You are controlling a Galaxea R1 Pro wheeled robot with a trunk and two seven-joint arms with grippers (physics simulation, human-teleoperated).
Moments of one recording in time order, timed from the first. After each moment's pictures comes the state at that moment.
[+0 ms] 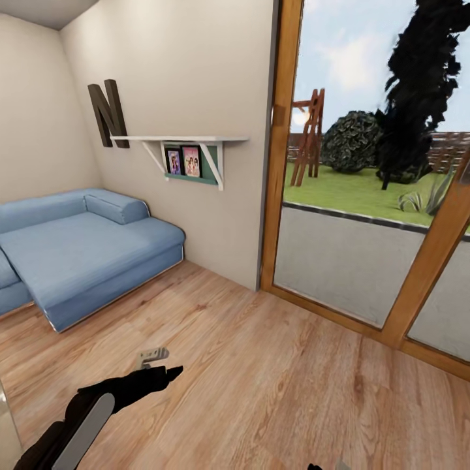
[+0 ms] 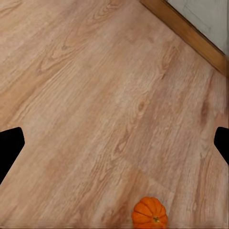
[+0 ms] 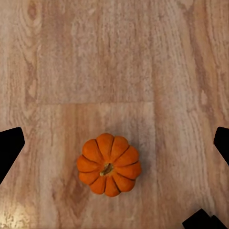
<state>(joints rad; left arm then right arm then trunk) -0.25 0.25 -0.23 -1.39 0.72 0.68 0.05 -0.41 0.05 0.27 -0.10 -0.84 -0.25 -0.23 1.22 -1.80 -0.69</state>
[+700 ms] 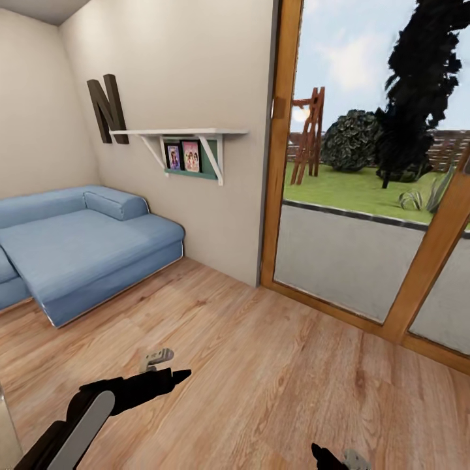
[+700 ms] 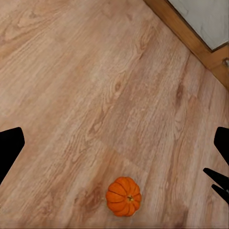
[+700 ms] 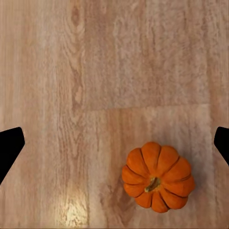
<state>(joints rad) -0.25 0.25 -0.24 -1.43 0.85 0.77 0.04 -0.41 -0.05 0.20 -0.15 -0.94 -0.11 0.09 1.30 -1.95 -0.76</state>
